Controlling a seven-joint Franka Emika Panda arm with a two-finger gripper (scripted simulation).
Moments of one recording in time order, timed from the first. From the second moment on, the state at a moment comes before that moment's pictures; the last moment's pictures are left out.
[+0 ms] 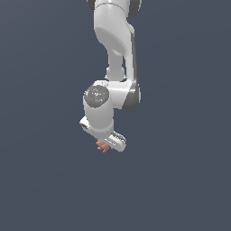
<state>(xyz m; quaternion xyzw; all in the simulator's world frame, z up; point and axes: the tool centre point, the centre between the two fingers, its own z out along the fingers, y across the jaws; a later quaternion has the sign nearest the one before) 0.063 -0.050 0.108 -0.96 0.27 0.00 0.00</state>
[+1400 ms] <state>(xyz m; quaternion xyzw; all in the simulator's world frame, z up) 0.057 -0.196 0.380 -0.96 0.27 0.00 0.00</state>
